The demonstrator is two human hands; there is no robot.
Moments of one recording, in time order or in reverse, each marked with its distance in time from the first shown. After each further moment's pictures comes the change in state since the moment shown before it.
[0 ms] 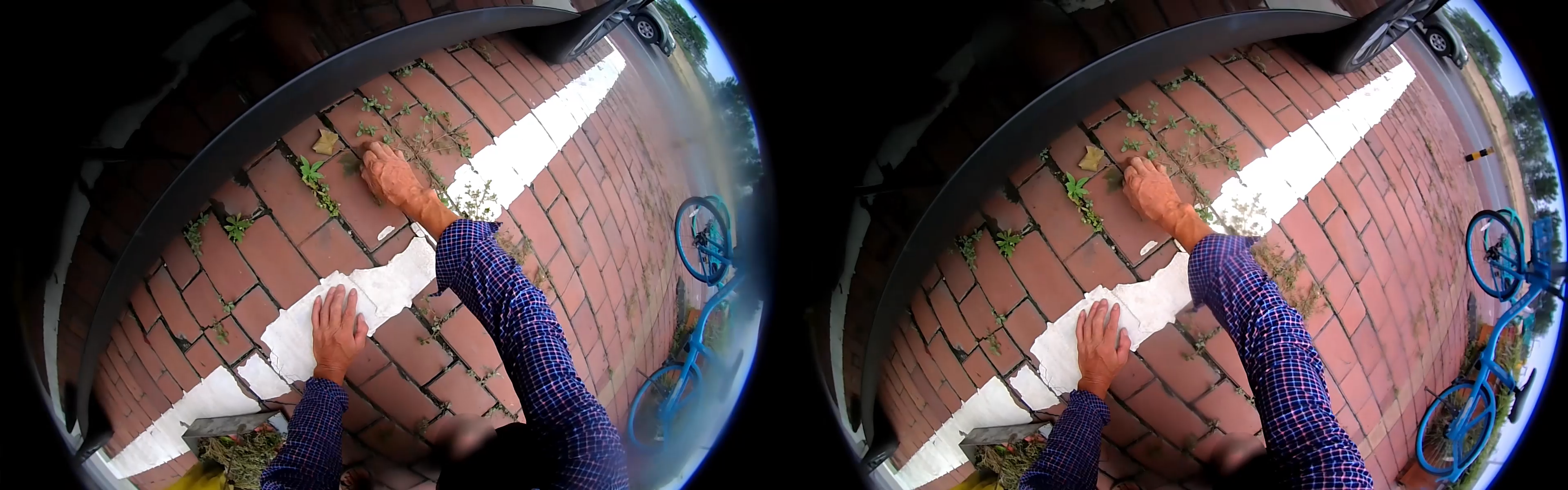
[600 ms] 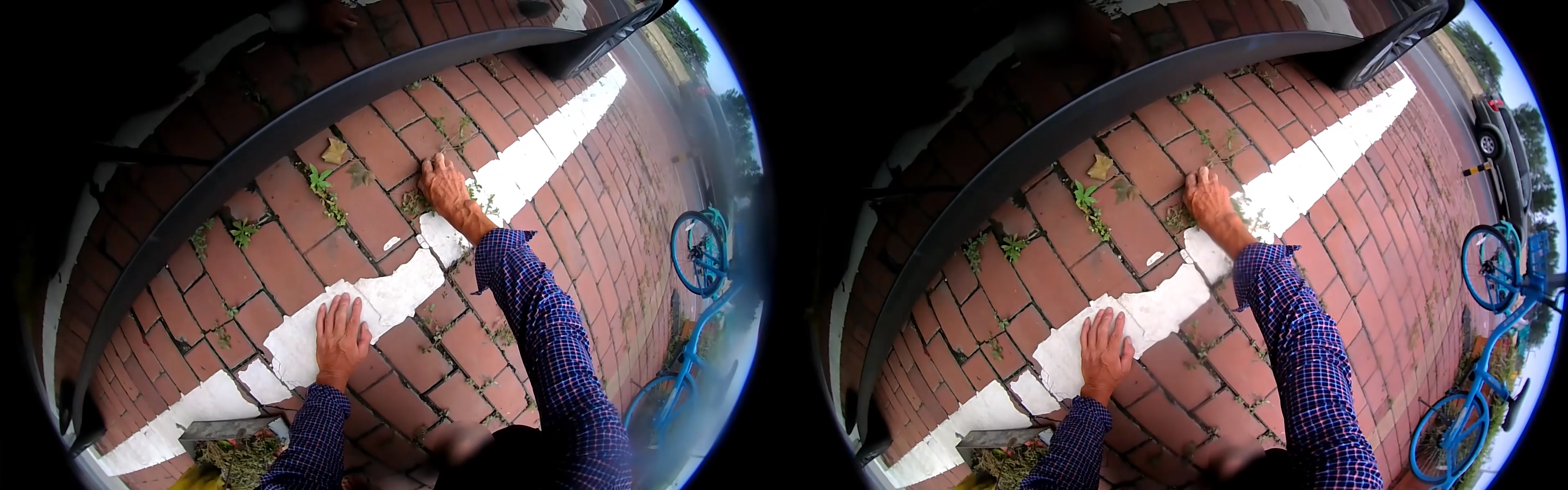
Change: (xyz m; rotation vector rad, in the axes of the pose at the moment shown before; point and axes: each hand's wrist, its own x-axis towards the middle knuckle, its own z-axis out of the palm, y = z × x) left_hand 0.000 -0.001 -0.003 -0.019 -0.019 -0.006; right_hand -0.035 0.055 -0.038 -0.414 -0.348 0.312
